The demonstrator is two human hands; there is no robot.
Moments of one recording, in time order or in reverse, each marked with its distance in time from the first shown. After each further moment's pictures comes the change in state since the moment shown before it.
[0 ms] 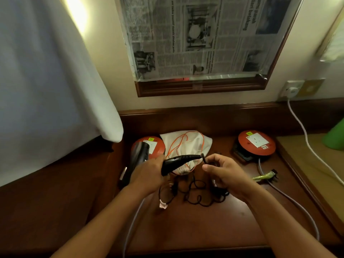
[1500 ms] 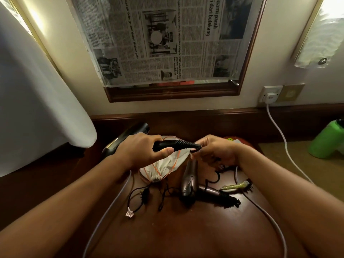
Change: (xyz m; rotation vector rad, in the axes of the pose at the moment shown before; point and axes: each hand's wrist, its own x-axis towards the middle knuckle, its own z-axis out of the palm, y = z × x) left_hand 0.092 0.130 -0.036 0.238 0.002 0.192; right_hand 0.059 -0.055 -0.159 -0.232 -0.508 0.086
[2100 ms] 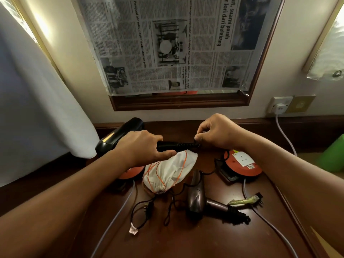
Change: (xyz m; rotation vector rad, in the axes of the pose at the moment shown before) left_hand 0.033 -0.031 -0.027 0.251 -0.118 -0.012; right_hand 0.023 -0.083 -0.006 -0.797 0.515 -0.198
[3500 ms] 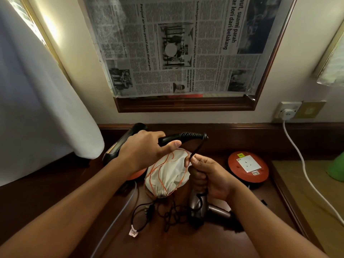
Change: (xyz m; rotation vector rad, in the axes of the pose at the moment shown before) left_hand -0.003 0.010 -0.001 -0.359 0.212 -0.157; right_hand -0.030 0.029 0.096 1.458 -0.417 0.082
